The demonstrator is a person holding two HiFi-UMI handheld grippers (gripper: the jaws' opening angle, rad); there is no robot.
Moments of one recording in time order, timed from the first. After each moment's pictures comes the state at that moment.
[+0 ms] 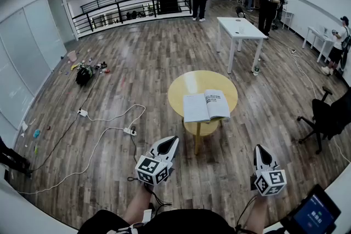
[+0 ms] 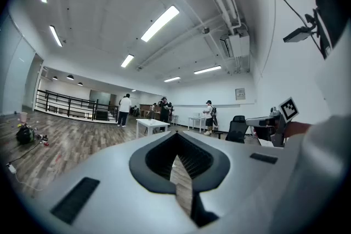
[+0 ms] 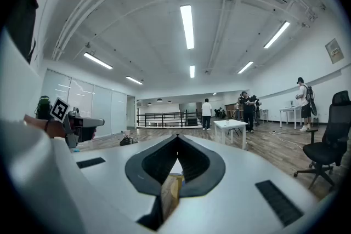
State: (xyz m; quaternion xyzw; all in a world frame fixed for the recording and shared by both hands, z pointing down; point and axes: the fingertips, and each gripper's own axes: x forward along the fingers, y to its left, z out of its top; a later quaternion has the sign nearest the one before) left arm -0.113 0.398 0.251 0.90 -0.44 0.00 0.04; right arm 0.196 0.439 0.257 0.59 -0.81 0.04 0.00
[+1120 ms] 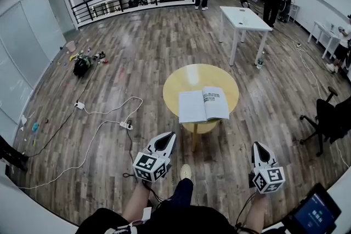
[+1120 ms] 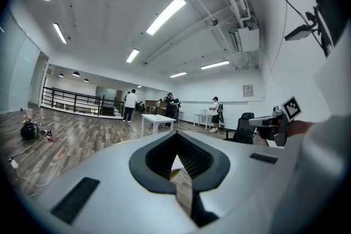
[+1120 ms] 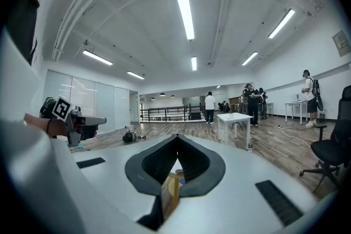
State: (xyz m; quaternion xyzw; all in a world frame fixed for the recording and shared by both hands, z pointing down) left arm -0.094 0.309 0.285 0.88 -0.47 0.01 0.06; right arm 0.217 0.345 0.291 0.57 -0.82 0.06 0.02
